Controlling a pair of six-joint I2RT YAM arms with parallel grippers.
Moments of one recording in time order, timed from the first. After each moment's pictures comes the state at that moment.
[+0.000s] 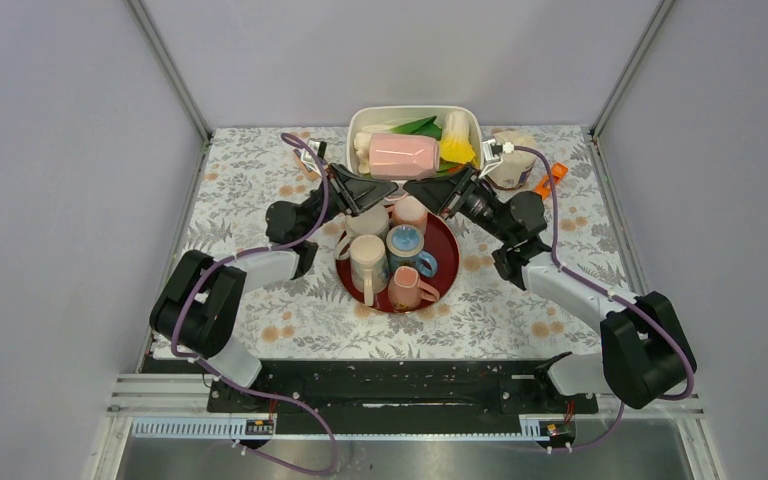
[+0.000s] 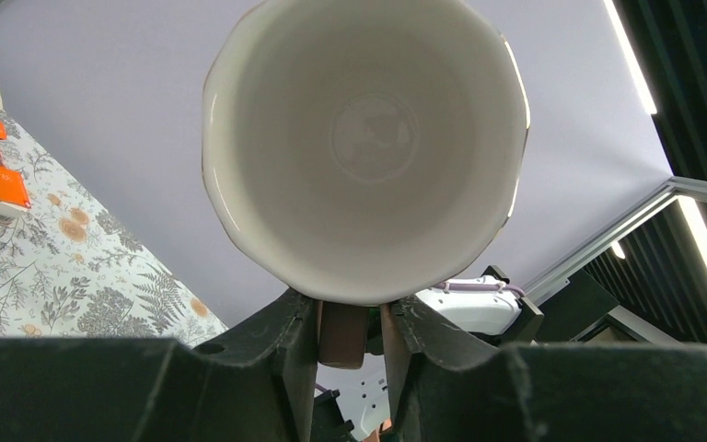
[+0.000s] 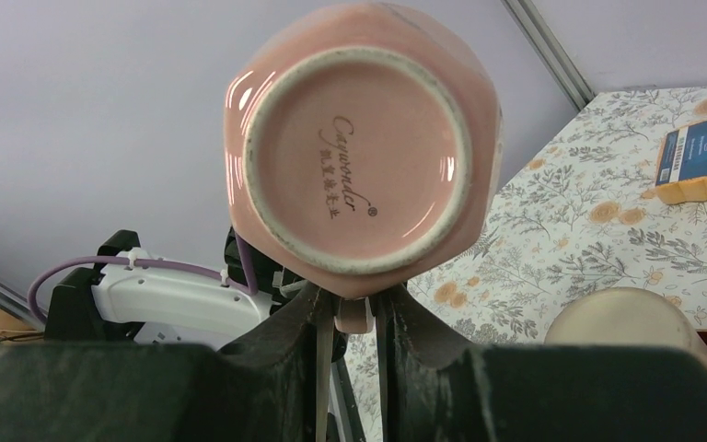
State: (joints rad) left arm -0.43 1.59 0.75 1.43 0.63 -1.44; right arm 0.49 1.34 0.76 0.97 -0.51 0.97
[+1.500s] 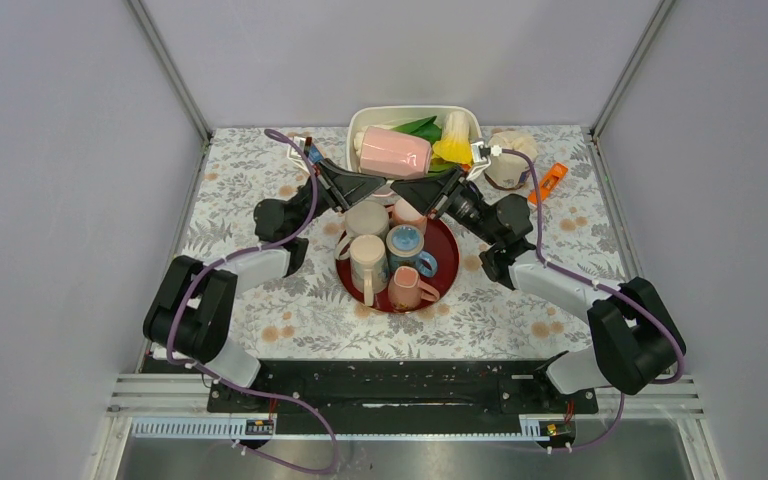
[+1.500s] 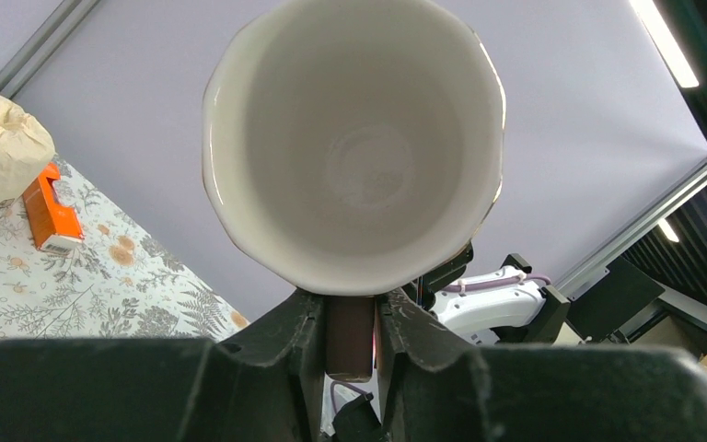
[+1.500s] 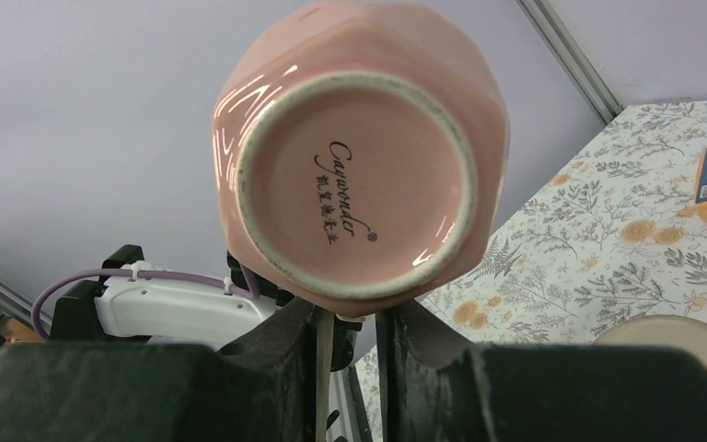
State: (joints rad) left arm -0.37 1.55 0.75 1.42 0.68 -1.36; right arm 0.56 1.42 0.77 1.08 -0.44 0.98
